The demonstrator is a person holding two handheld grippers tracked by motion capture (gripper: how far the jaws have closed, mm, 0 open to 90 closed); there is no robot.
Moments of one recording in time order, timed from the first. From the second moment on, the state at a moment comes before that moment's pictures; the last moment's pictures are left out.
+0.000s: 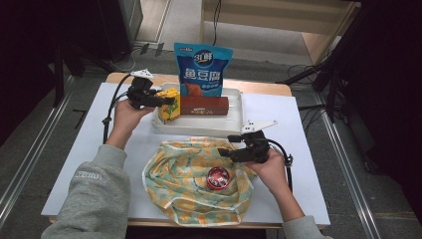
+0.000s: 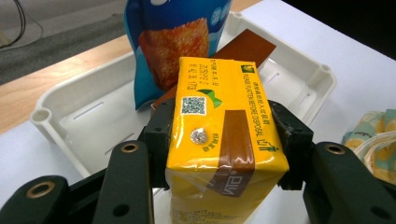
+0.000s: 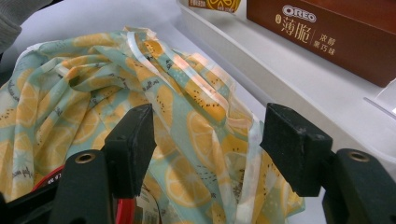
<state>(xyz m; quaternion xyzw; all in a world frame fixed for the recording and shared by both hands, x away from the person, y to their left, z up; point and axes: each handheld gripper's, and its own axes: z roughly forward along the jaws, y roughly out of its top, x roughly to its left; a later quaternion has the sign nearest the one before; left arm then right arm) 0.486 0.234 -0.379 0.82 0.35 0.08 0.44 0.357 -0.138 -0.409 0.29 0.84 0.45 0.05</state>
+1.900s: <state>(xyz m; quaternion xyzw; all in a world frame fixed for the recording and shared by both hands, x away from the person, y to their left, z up) 0.461 0.246 -0.398 0.84 0.36 0.05 0.39 0.359 -0.133 -0.410 0.29 0.84 0.45 0.05</state>
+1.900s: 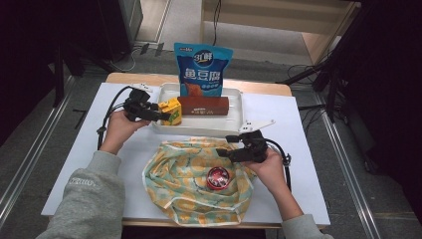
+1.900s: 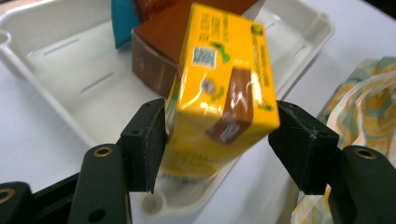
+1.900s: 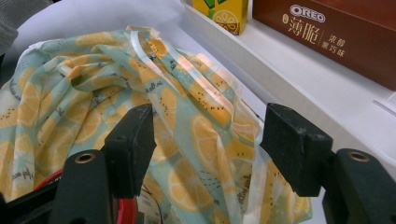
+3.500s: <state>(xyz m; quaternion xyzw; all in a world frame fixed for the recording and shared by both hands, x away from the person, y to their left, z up) 0.431 0.237 -0.398 0.83 0.36 0.01 0.41 0.365 -0.115 -0.408 0.26 0.85 0.45 0.04</state>
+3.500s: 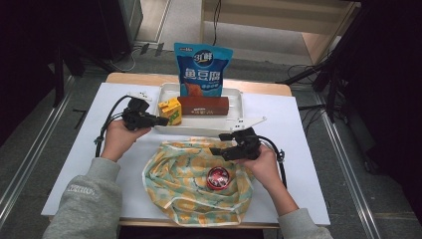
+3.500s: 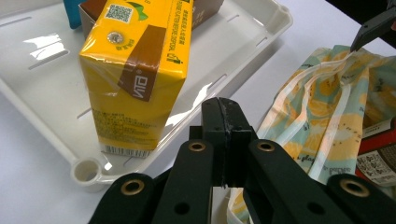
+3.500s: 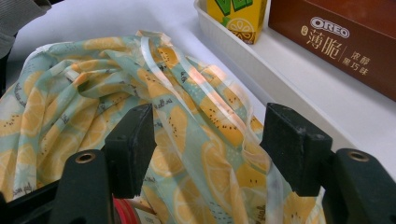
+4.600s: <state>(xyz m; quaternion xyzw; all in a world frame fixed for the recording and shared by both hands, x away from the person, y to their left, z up) 0.438 0.241 -0.405 0.83 0.38 0.03 0.40 0.364 -0.115 -0.409 0.26 0.85 0.45 0.04</state>
